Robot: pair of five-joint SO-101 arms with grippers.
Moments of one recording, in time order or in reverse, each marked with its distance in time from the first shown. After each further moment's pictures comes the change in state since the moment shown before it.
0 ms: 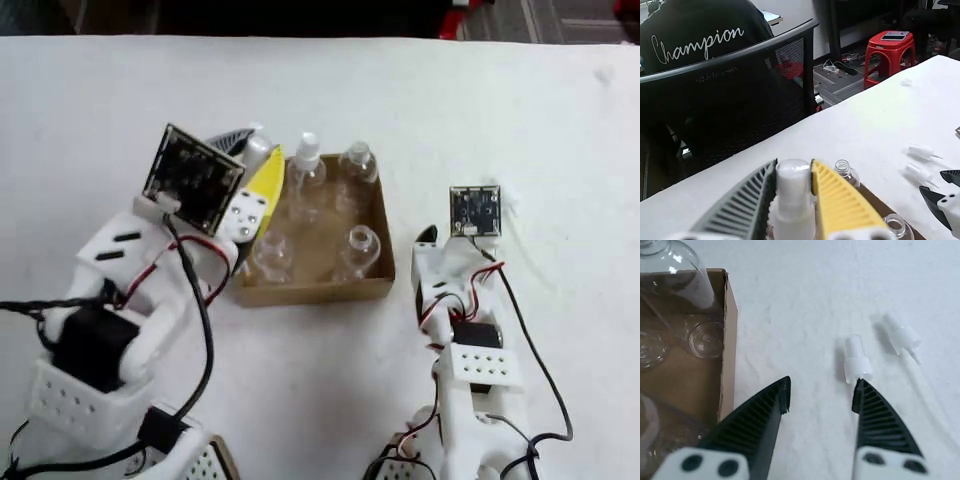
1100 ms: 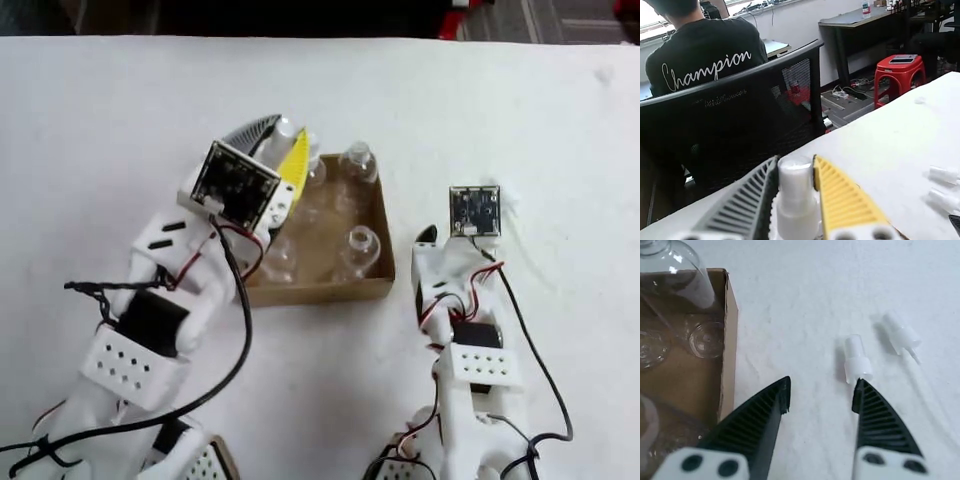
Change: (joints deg) left arm 0.5 1.8 20.6 -31.0 -0.9; right arm 0.0 0.0 0.0 0.0 0.0
